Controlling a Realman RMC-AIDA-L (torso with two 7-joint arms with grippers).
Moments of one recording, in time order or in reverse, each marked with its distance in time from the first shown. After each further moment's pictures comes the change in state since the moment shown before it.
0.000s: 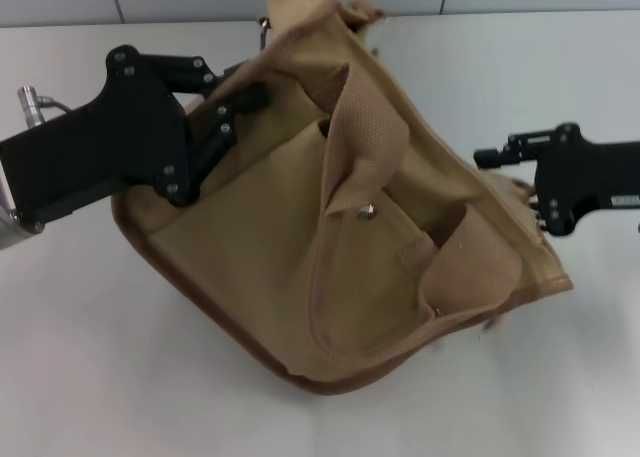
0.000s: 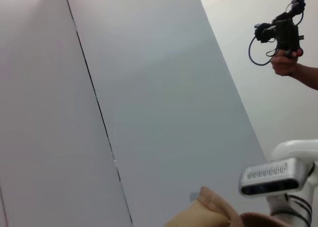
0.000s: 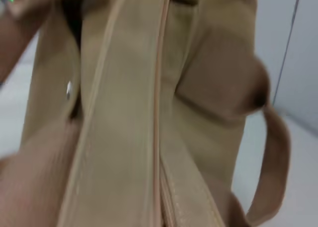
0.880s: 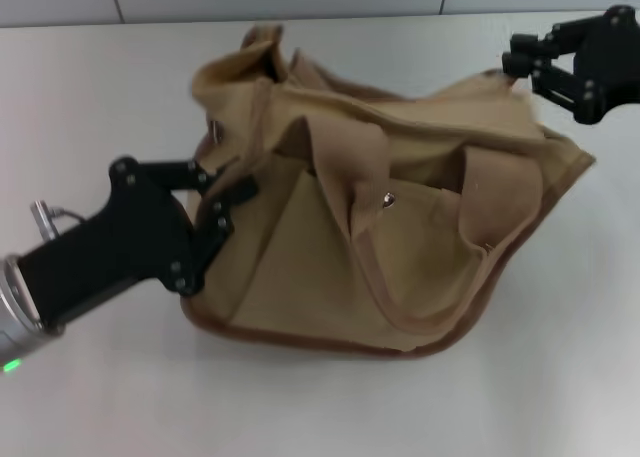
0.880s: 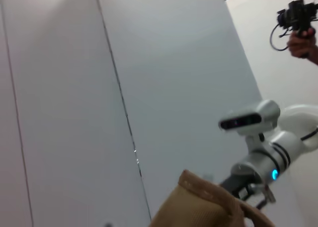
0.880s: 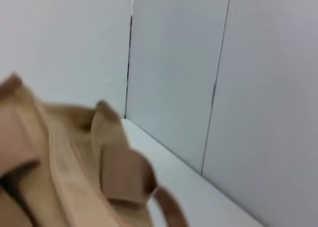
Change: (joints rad) left arm 0.000 -0.008 -0.011 -0.363 -0.018 0.091 0.309; right arm -0.026 0.001 0.008 -0.174 0.170 0.059 0.145
